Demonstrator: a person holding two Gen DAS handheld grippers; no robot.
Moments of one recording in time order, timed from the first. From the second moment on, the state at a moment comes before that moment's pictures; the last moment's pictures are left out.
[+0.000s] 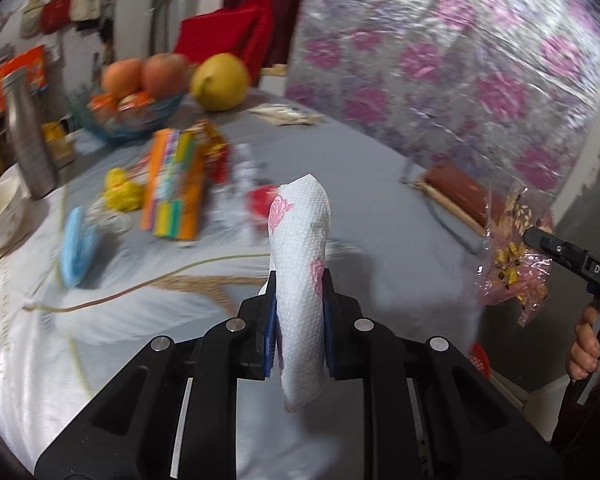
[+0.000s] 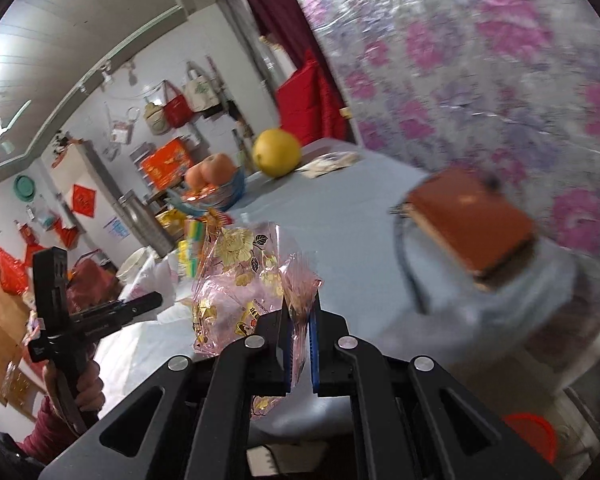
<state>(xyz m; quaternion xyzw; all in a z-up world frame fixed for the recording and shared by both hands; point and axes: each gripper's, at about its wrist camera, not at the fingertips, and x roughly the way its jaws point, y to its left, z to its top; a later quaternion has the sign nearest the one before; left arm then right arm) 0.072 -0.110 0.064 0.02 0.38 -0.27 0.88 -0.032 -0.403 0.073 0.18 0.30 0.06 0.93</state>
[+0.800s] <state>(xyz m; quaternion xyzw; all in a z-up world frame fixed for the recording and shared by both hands) -0.010 -0.340 0.032 0.10 0.41 -0.45 0.79 -0.164 -0.563 -0.027 0.21 0.40 -0.11 0.88</state>
